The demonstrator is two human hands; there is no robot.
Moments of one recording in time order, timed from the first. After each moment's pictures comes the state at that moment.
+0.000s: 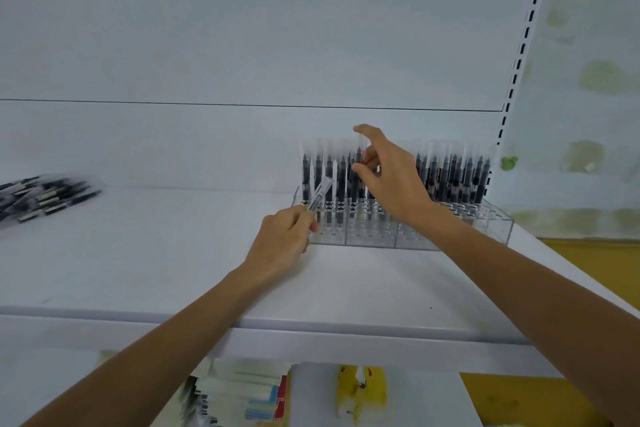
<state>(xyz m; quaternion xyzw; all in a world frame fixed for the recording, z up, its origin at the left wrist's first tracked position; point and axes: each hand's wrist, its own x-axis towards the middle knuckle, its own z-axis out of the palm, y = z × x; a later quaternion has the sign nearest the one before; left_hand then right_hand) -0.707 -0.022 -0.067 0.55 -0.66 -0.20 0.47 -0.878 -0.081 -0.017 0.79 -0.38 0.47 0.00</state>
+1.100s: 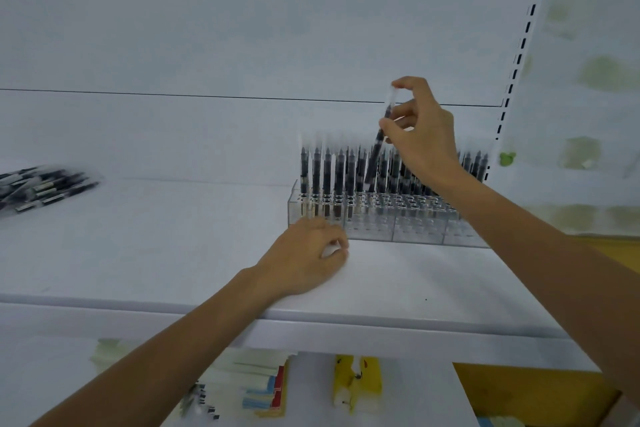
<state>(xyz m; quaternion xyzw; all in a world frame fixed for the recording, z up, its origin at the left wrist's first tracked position) -0.717 -0.016 -0.085 0.48 -0.84 -0.05 0.25 -0.895 -0.070 0.024 0.71 -0.39 0.59 -0.06</state>
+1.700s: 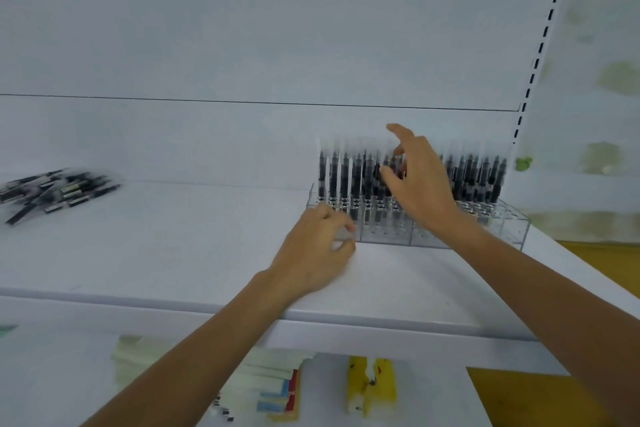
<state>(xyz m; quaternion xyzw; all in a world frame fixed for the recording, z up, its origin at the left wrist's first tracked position) -0.711 -0.016 -0.080 0.50 -0.79 -0.03 0.35 -0.883 -0.074 -0.025 0.75 -0.46 0.47 0.09</state>
